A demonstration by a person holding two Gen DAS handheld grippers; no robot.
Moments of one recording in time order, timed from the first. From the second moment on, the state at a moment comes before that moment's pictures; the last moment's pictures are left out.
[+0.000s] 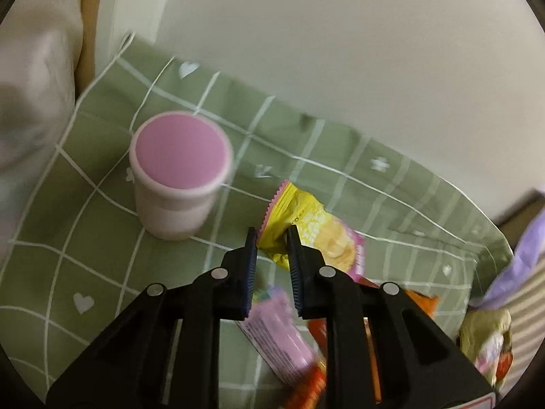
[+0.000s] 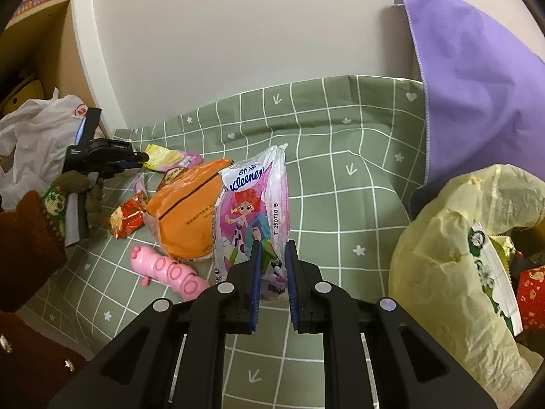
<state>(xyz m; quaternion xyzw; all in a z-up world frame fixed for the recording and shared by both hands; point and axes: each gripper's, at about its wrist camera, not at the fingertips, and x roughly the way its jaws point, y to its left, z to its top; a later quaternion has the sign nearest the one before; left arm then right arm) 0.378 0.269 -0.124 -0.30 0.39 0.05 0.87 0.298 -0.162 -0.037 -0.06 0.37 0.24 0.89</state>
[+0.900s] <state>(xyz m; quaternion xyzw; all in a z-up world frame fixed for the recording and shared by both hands) 0.300 0.139 0.093 -0.15 0.23 -0.13 0.95 0.270 -0.234 0.048 -0.02 0.26 0.18 0.95</state>
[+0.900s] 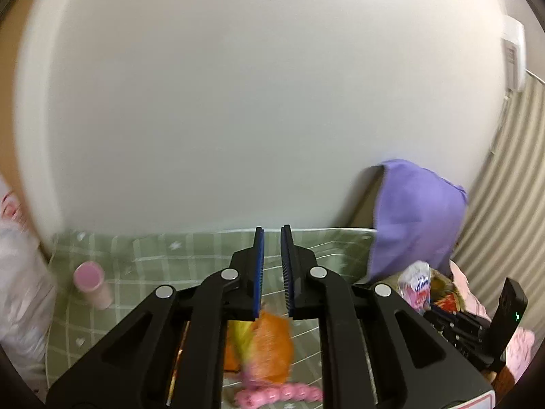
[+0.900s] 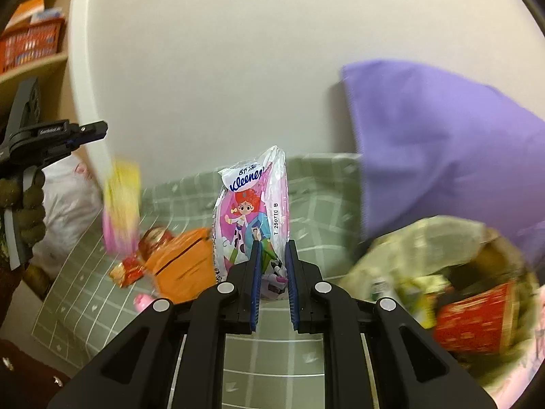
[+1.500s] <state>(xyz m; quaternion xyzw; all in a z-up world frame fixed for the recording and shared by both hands) 0.299 0.153 -0.006 -0.14 0.32 -0.13 0.93 0.256 -0.263 0.029 0.02 0.29 0.17 0.94</state>
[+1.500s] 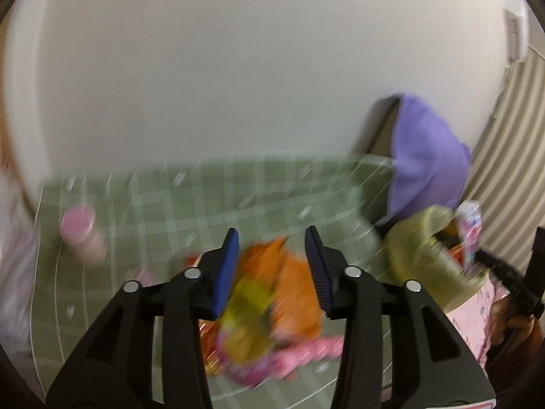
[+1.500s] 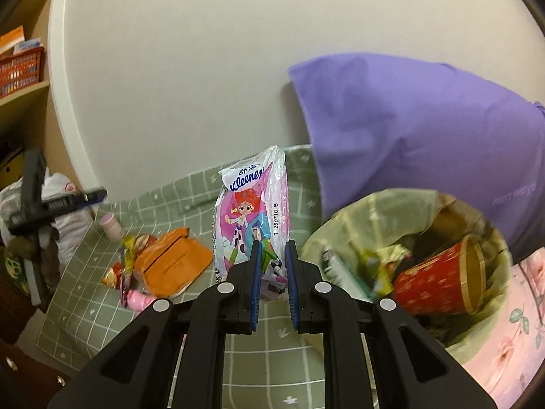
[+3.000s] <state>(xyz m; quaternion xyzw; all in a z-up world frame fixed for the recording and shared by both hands) 0.304 0.066 0.051 -0.09 0.29 -0.18 0.94 0.244 -0.263 0.047 -0.01 0.26 0.17 0.95</state>
